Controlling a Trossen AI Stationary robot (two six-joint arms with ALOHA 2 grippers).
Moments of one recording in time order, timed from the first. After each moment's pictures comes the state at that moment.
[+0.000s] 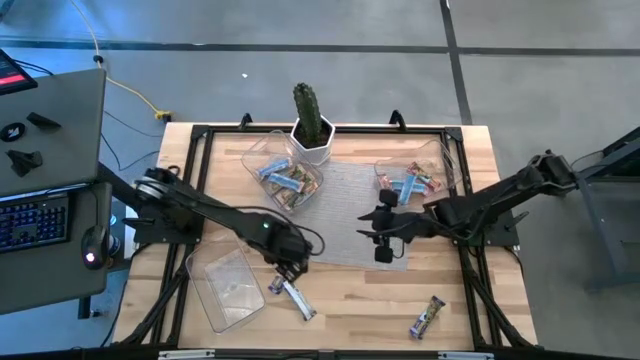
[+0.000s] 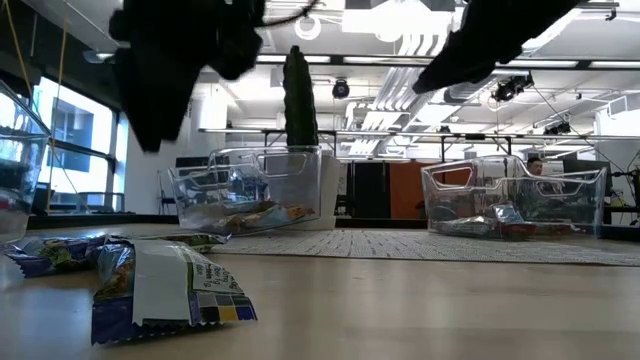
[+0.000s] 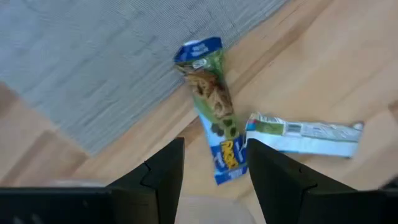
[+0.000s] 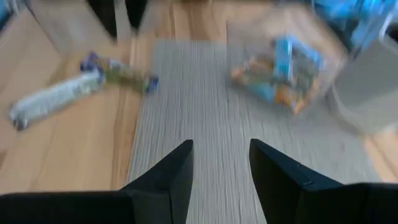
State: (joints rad) left arm -0.33 1.74 1.34 -1.00 0.04 -1.12; right arm 0.31 1.25 0.76 -0.12 0.42 0.18
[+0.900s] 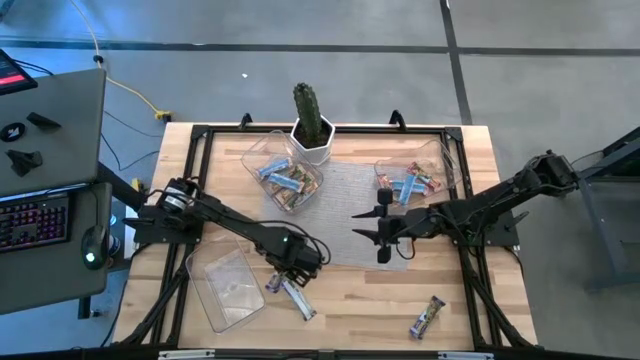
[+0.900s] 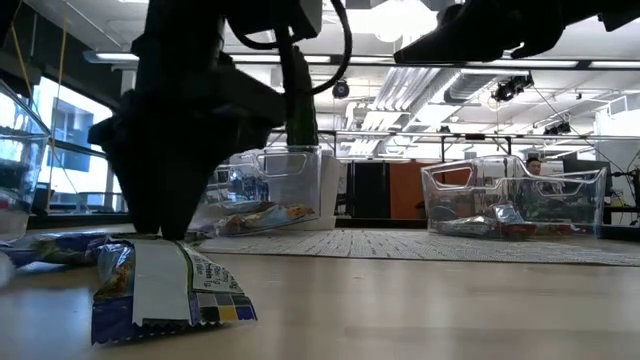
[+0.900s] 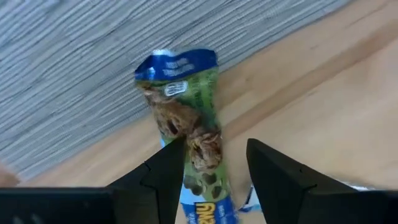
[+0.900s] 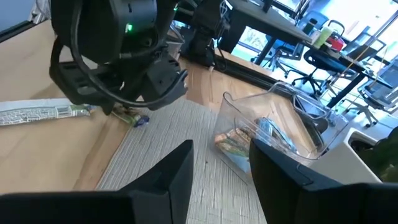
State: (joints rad) left arm -0.33 1.95 1.35 -0.90 0.07 -1.26; right arm 0.31 1.23 0.59 0.33 0.42 -0.26
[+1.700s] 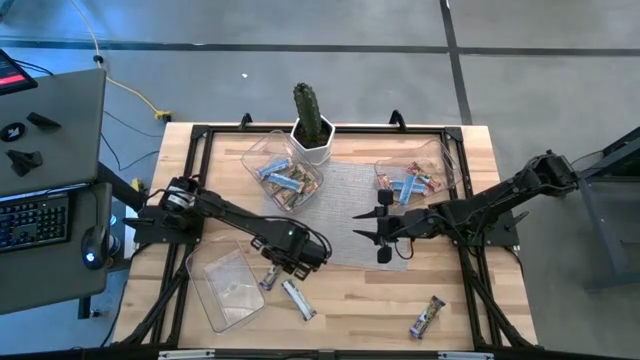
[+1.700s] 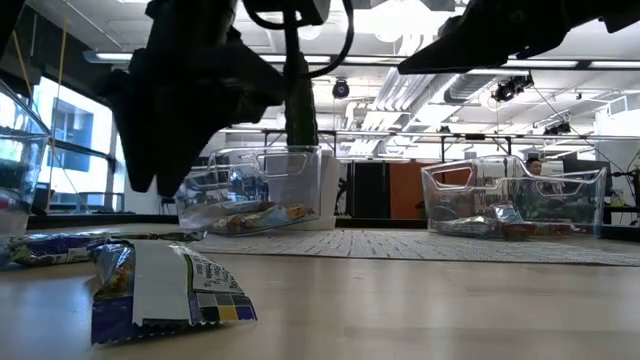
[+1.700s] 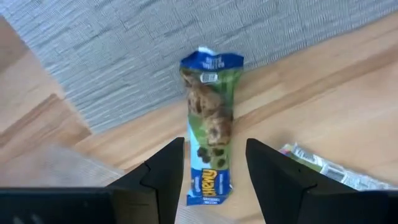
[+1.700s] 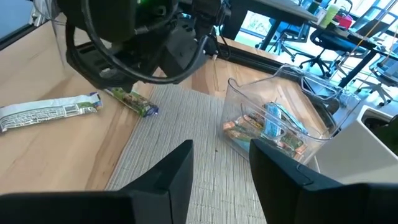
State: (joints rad) left arm -0.31 1.96 1.50 -1.17 0.09 -1.31; right arm 0.31 1.23 0.59 0.28 0.41 -0.16
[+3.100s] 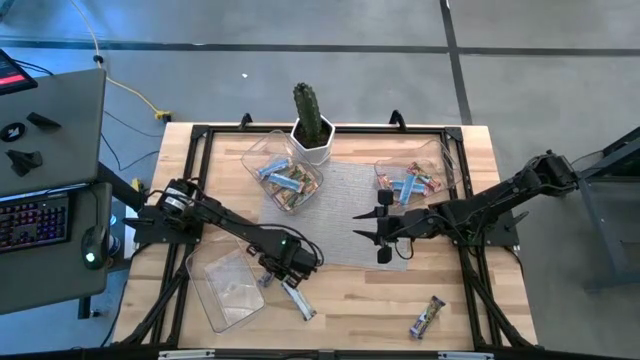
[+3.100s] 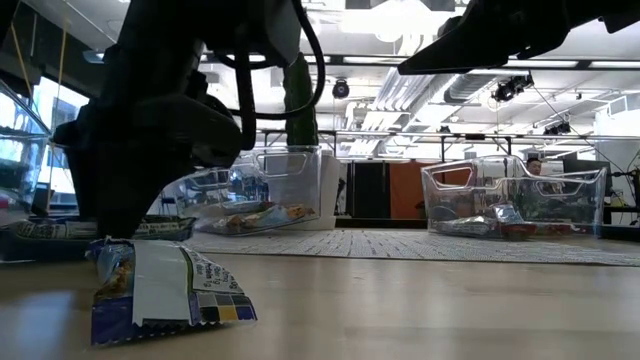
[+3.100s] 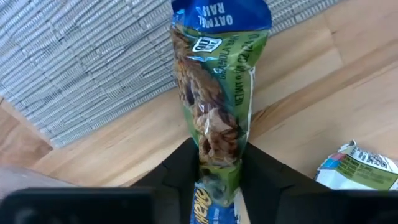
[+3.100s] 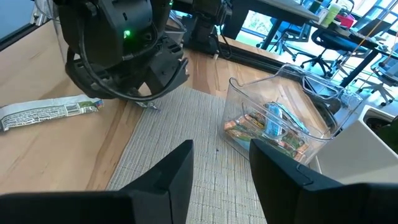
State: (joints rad) left arm -0.35 1.96 1.29 -0.96 0.12 -1.28; right arm 0.31 1.23 0.59 0.28 0.41 -0.16
